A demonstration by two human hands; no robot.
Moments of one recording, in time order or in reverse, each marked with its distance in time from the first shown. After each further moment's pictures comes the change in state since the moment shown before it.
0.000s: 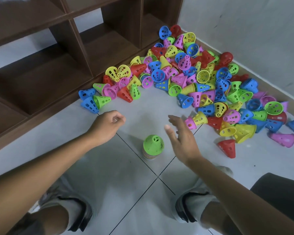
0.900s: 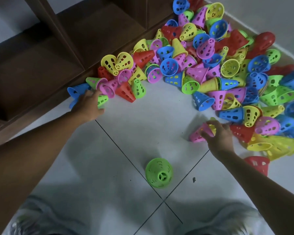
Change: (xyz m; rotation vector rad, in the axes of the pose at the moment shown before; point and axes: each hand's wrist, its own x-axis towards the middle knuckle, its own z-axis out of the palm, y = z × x) left_hand 0.193 -0.115 -0.013 0.616 0.033 -0.136; right_hand 0.123 0.148 -0.008 -0.234 0.001 0.446
